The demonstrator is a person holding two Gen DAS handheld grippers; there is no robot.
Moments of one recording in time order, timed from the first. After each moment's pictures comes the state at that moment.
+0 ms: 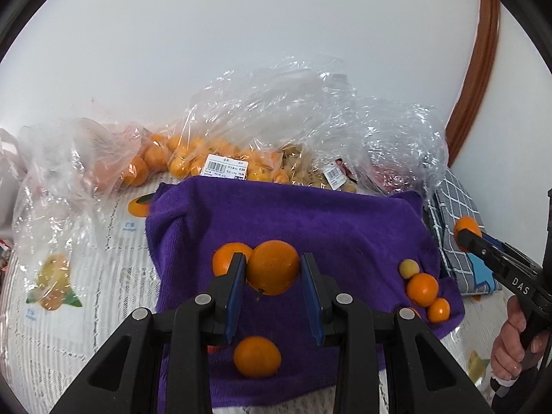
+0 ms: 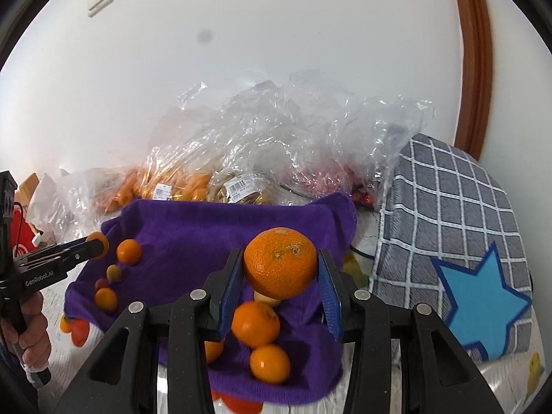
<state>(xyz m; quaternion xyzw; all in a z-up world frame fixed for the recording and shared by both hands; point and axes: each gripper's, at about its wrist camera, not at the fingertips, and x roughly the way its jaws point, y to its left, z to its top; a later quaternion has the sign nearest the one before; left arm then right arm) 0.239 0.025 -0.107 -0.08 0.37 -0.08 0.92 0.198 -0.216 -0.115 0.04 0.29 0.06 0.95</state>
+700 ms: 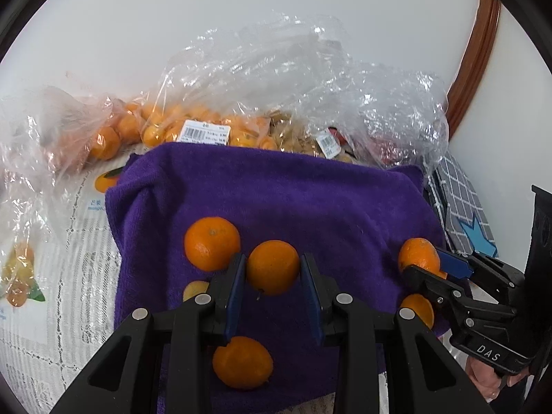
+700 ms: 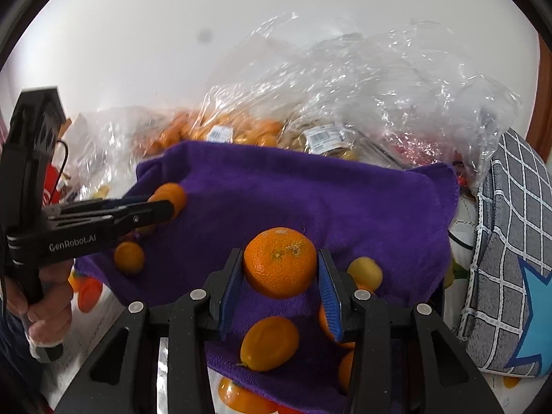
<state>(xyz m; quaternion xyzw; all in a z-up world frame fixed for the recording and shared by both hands) 0.256 0.015 -0.138 -0.08 0.41 -0.11 0.90 0.216 -0.144 -0.160 -0.02 0.34 0.16 0.93</state>
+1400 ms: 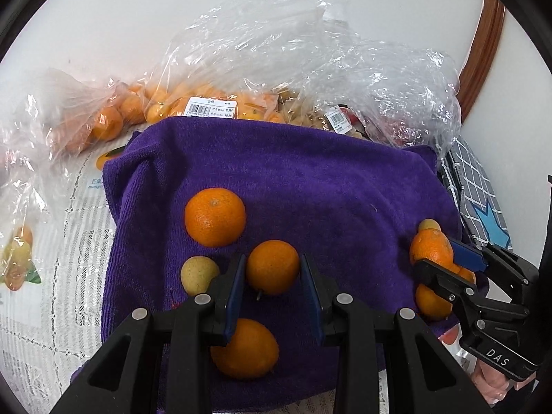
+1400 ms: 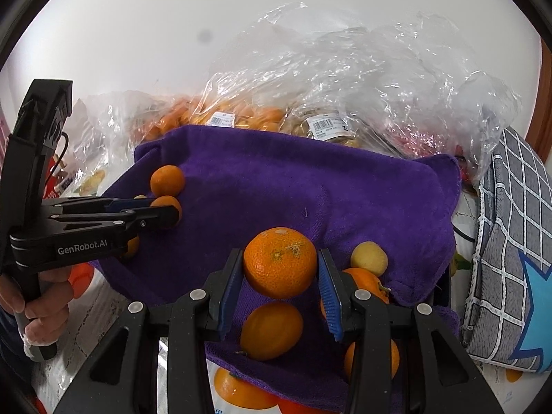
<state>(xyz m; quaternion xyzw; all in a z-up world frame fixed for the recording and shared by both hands) 0.255 0.009 -0.153 -0.06 0.43 -0.09 0.90 0.211 -0.142 -0.173 -0.04 0.34 0.16 0.92</state>
